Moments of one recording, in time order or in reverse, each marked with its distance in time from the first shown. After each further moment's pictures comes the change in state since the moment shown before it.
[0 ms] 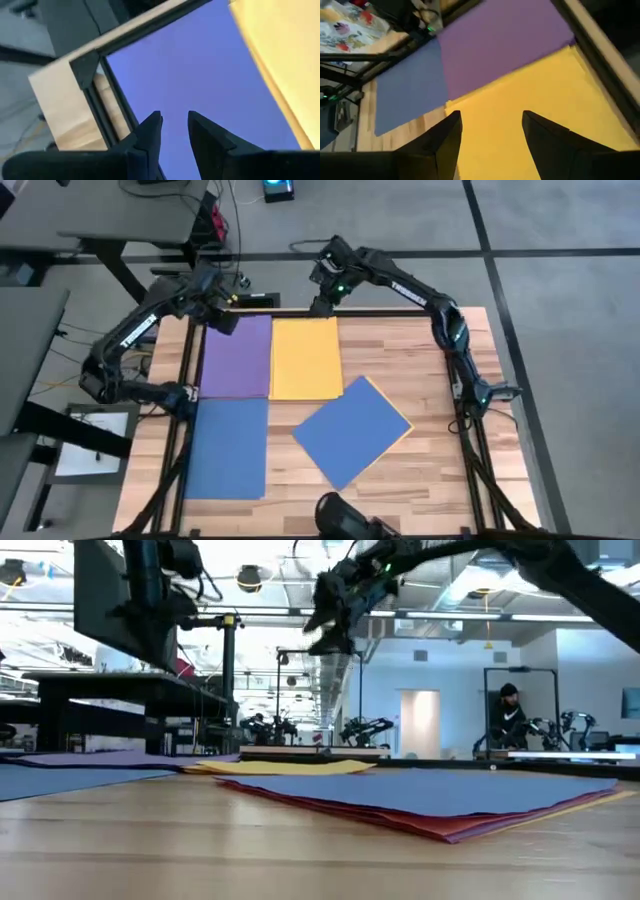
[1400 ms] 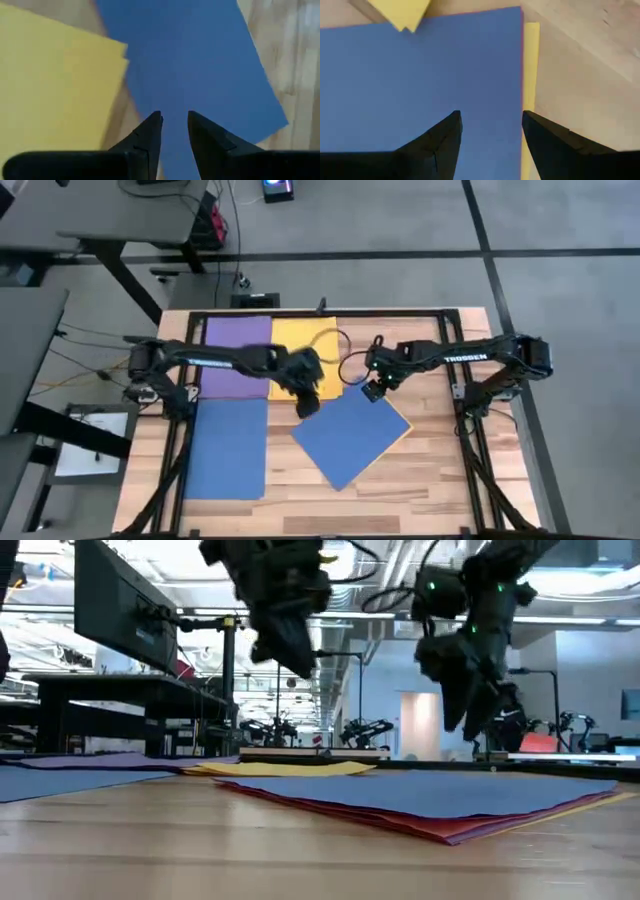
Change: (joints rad) left arm -0.906 0.517 0.000 0.710 0.309 -0.253; right arm 0.361 -0.701 -1.502 0.423 0.489 0.699
